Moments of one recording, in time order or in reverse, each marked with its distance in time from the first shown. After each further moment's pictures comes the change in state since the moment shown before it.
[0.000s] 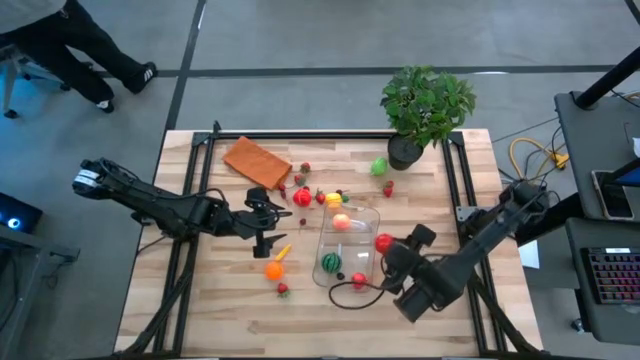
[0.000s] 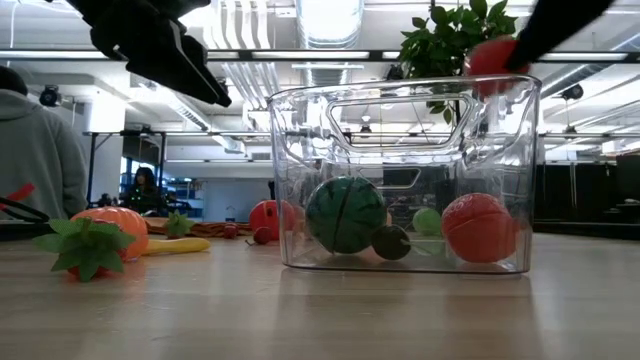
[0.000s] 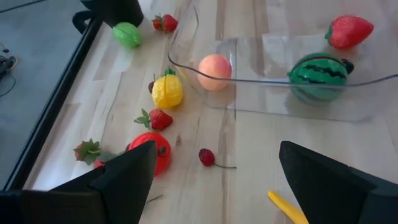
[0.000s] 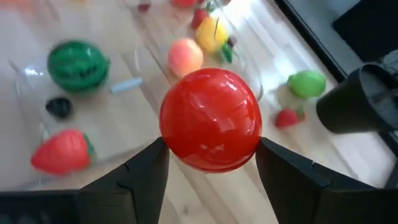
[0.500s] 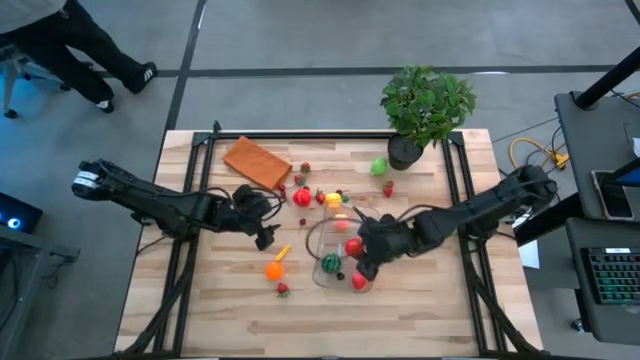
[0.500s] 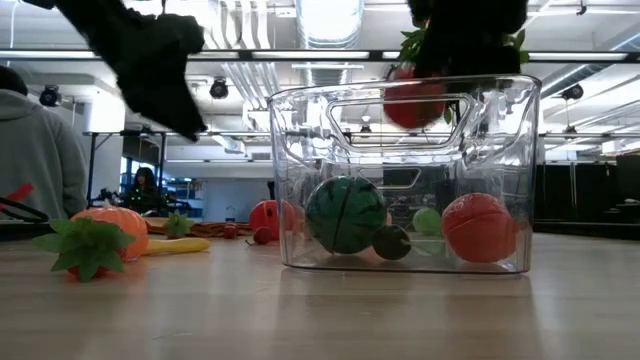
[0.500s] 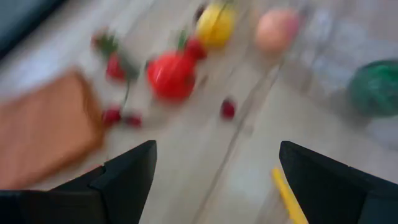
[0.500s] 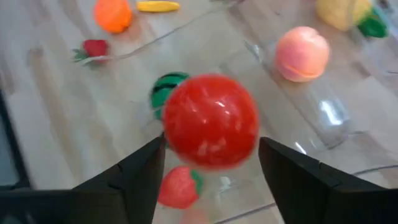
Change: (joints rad) left arm 0.053 0.000 -0.009 -0.221 -0.011 -0.541; right arm -0.333 -0.143 -0.197 0.670 -0.530 -0.323
